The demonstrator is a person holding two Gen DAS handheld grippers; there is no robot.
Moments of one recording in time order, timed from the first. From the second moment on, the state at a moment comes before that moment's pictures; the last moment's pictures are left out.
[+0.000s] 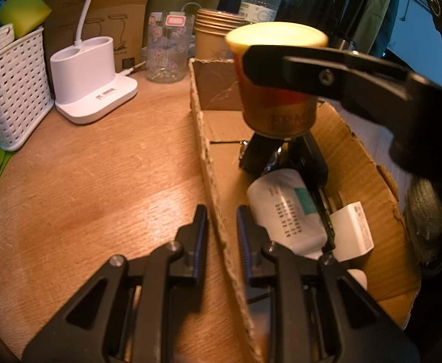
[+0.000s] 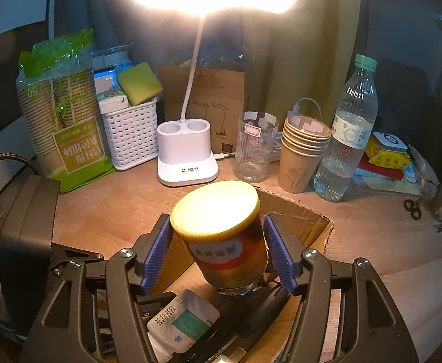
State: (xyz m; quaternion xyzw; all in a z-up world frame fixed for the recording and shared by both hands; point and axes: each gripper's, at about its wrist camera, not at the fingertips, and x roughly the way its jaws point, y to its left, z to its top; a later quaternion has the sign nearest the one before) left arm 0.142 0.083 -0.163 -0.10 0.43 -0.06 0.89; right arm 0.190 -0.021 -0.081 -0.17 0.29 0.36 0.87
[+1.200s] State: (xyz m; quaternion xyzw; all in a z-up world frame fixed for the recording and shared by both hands) left arm 0.140 0.079 -0.160 -0.10 0.43 -0.06 0.90; right arm 0.191 -0.061 -0.082 -0.11 0.30 0.30 0.90
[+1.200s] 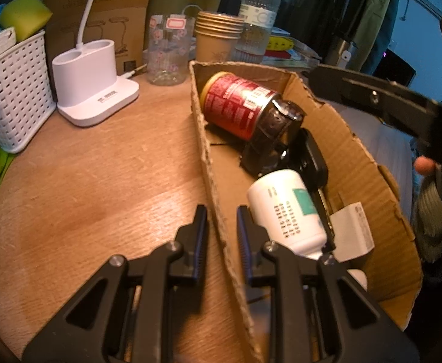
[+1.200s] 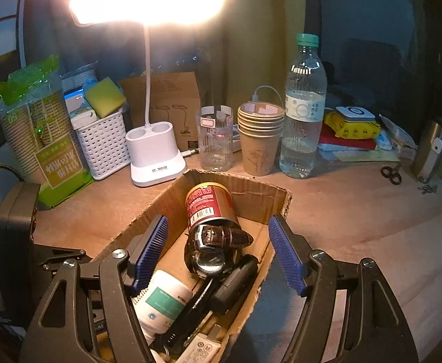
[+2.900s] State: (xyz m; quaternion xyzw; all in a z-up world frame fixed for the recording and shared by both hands) left arm 0.082 0.035 -0.065 -0.04 0.30 0.00 0.95; right arm 0.117 -0.185 -0.034 -0.06 0.25 0.18 0.95
